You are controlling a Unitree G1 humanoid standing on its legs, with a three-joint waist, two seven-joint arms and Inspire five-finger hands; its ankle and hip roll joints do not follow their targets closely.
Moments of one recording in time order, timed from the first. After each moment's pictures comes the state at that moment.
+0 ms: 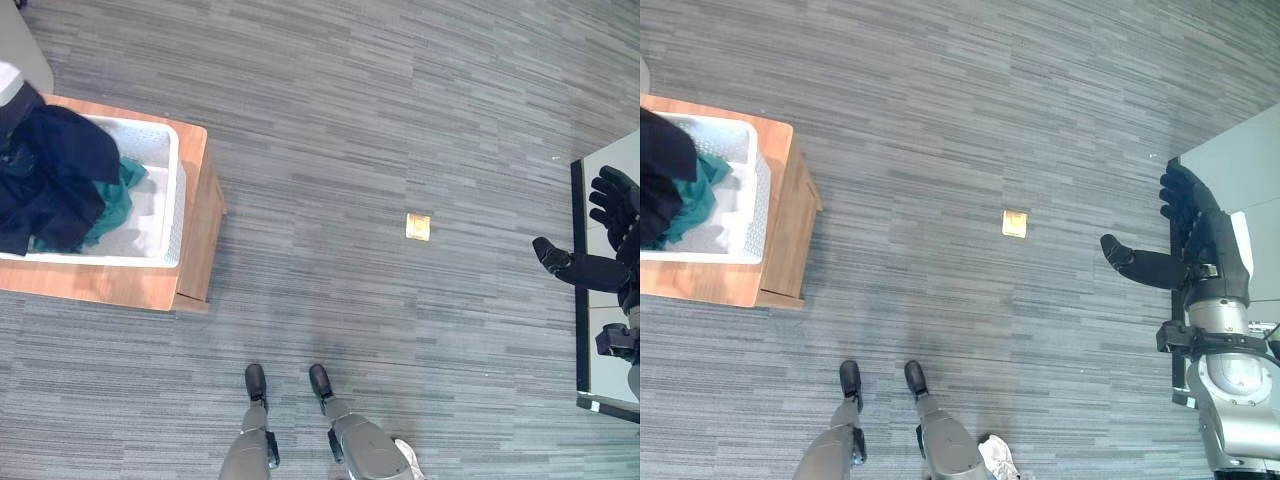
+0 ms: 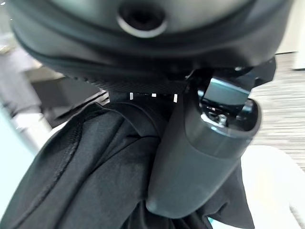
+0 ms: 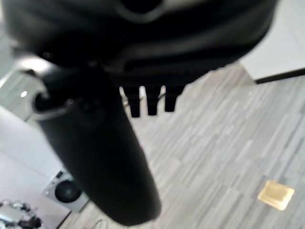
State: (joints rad) left arm -1.22 1.33 -0.95 1.05 0.27 -0.20 0.03; right arm 0.13 -0.85 -0.31 -0.03 0.47 -0.21 -0.10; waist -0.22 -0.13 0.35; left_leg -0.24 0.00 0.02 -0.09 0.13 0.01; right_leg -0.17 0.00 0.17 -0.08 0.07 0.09
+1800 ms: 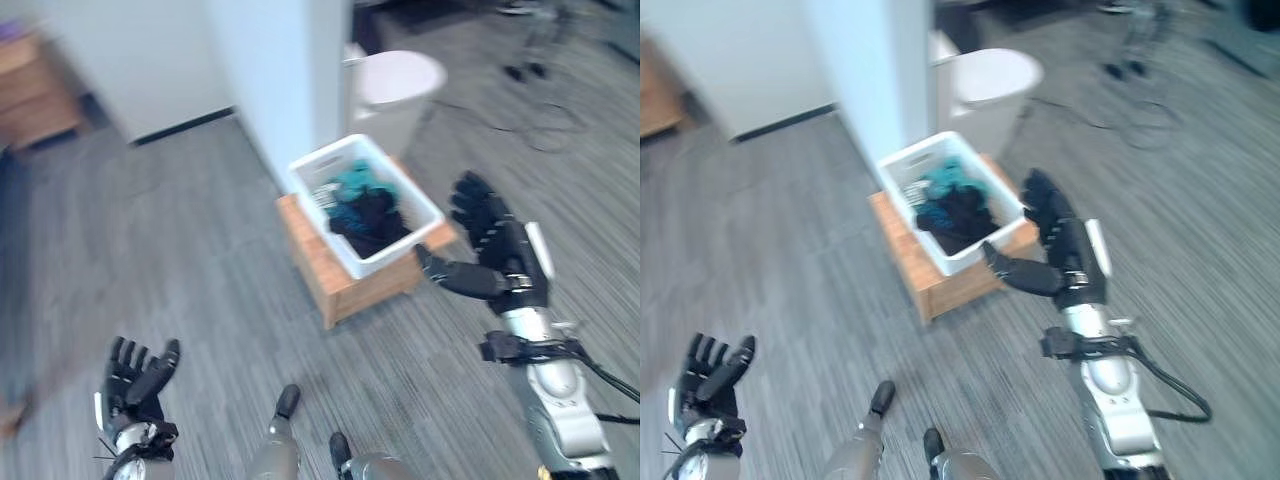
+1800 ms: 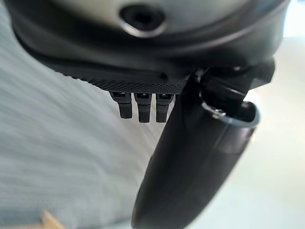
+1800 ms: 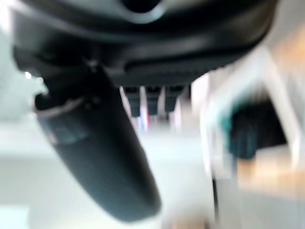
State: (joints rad) left arm 0.30 0.12 0.24 0.27 -0.85 -0.24 0.10; right arm -0.01 -0.47 0.09 -0.24 0.45 -0.14 0.01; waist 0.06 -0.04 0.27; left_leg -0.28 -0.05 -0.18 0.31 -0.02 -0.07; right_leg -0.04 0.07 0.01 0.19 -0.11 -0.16
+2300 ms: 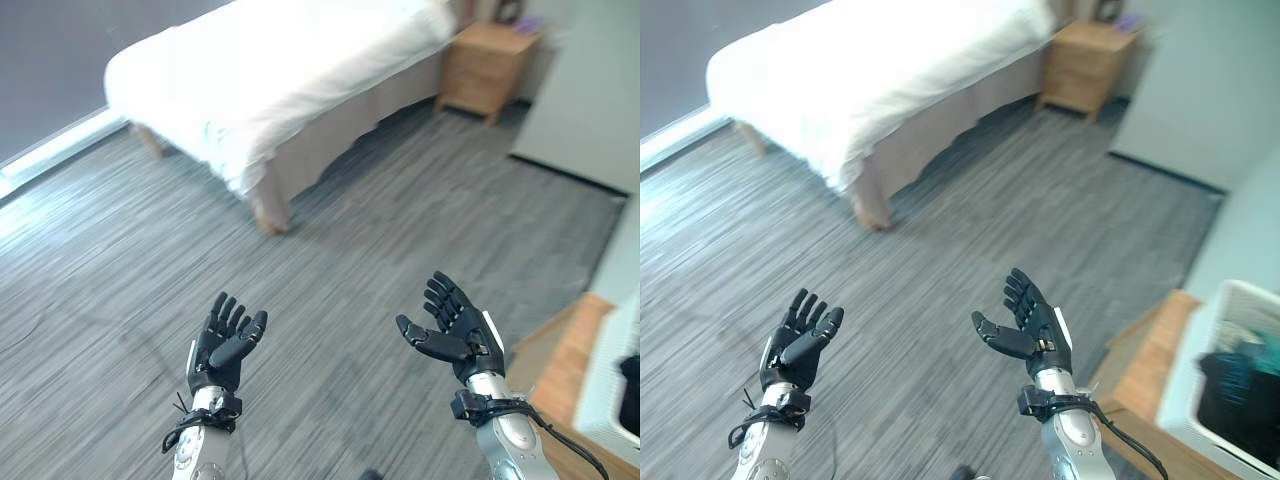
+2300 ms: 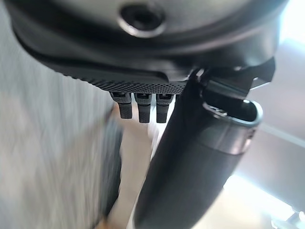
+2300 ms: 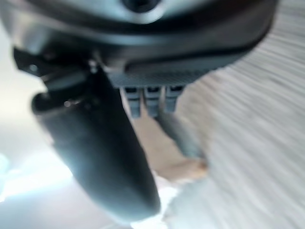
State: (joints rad) left arm 0.15 0.14 -0.03 0.22 -0.64 -0.20 0.06; right arm 0.17 -0.34 0.01 0.11 0.45 -0.14 -0.08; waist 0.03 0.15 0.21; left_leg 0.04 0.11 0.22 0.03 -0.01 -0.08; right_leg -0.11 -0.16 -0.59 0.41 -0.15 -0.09
